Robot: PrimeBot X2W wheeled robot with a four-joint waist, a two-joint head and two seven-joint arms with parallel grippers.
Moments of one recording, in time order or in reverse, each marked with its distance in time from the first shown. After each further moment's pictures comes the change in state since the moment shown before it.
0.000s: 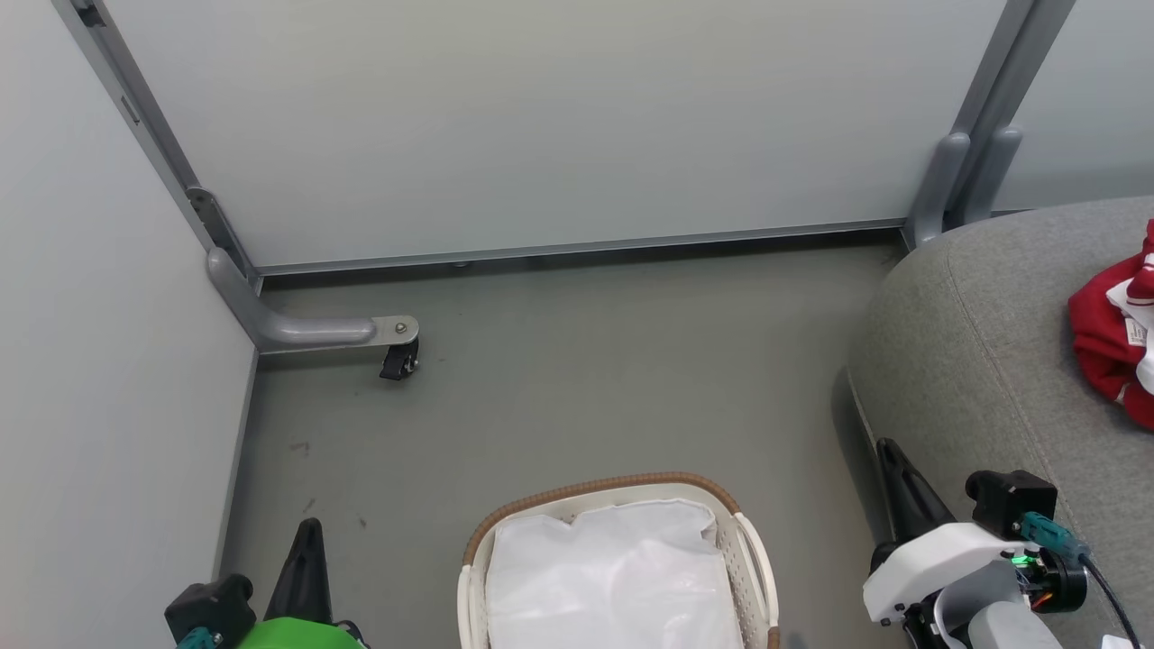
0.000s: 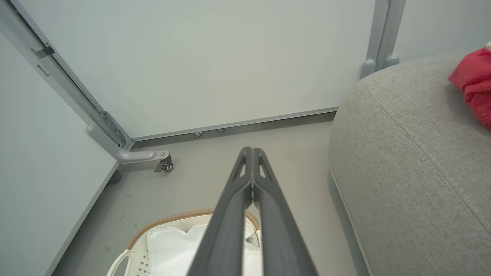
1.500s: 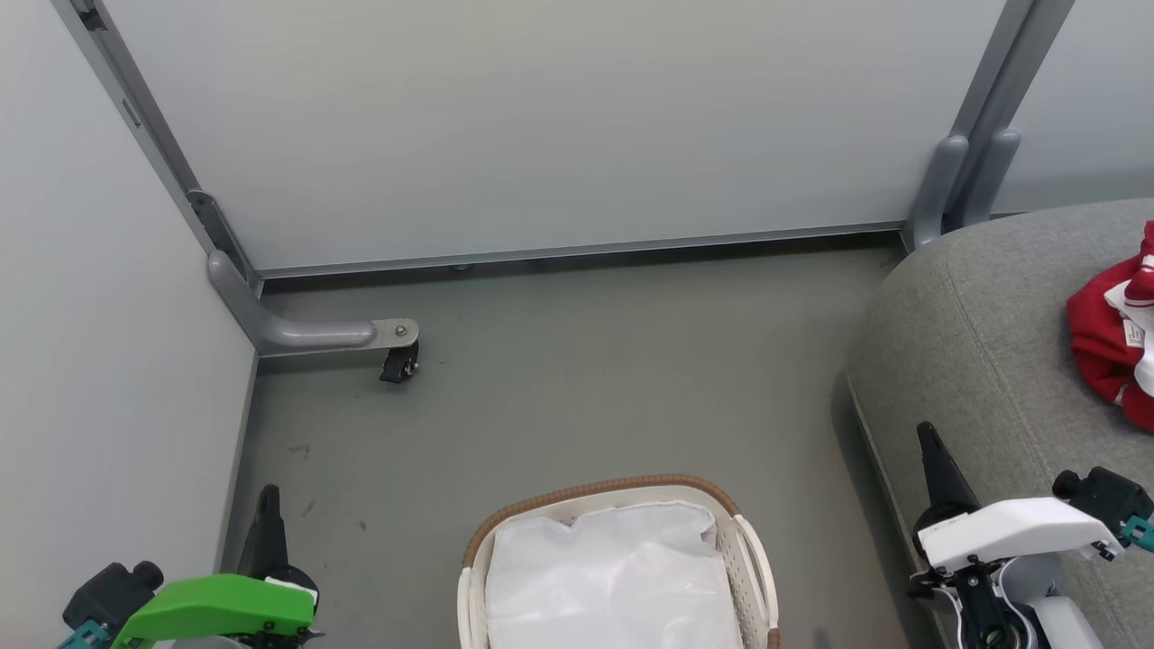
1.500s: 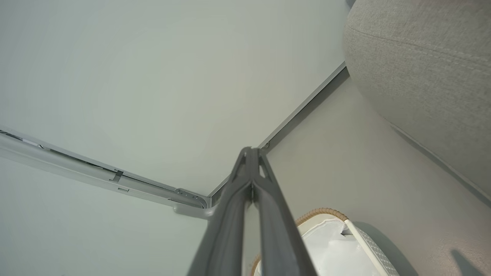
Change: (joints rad) left arm -0.047 0.000 0.077 -0.076 -0.636 -0.006 0.173; right arm 0.011 -0.002 -0.058 -0.100 0.685 0.000 0.167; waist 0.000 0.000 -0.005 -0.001
